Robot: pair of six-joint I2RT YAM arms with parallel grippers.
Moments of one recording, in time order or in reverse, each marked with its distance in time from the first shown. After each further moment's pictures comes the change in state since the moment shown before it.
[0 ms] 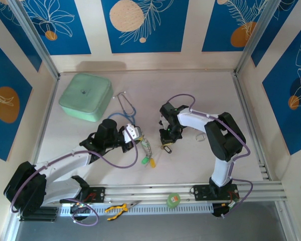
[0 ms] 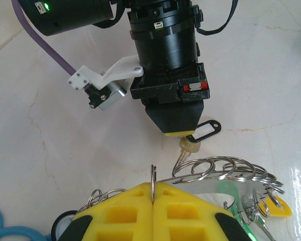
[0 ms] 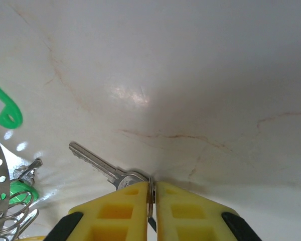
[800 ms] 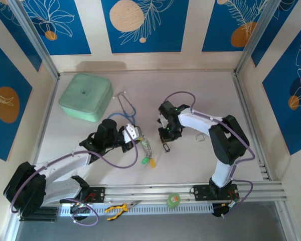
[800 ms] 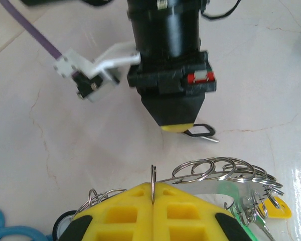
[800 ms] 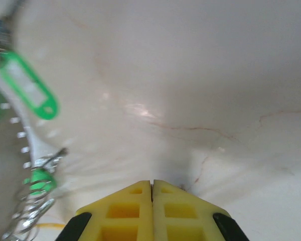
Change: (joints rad) left arm 0.000 -0.008 0.000 -0.002 -0.003 -0.005; right arm 0.027 -0.104 -0.001 0.014 0.037 -0.023
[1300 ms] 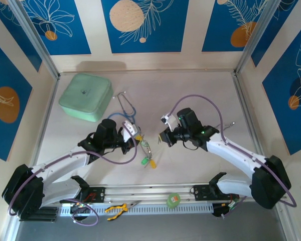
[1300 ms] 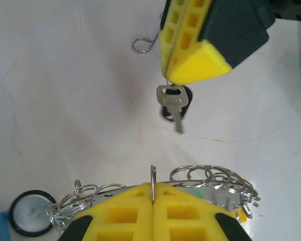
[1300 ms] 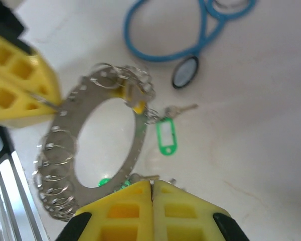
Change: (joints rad) left arm -0.001 -0.026 0.021 -0.088 0.044 -0.237; right arm 0.025 -0.580 -0.427 0.537 -0.163 -0.243
